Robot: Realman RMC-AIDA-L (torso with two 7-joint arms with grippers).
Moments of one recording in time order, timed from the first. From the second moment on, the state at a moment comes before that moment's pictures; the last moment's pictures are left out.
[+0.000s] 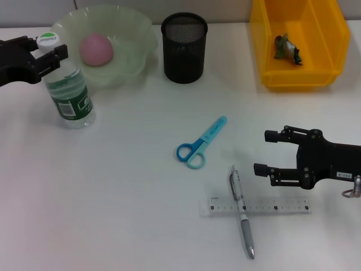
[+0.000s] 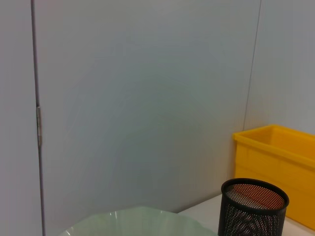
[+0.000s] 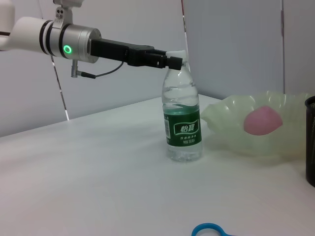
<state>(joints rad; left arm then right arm) -0.34 -2.07 0.82 0.96 1.76 1.22 -1.49 0.43 2.06 -0.66 -0.53 -2.02 -1.57 1.06</state>
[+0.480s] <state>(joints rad) -0.34 -2.07 0.81 0.96 1.73 1.22 -1.50 0.43 2.06 -0.65 -0.53 -2.02 -1.58 1.06</state>
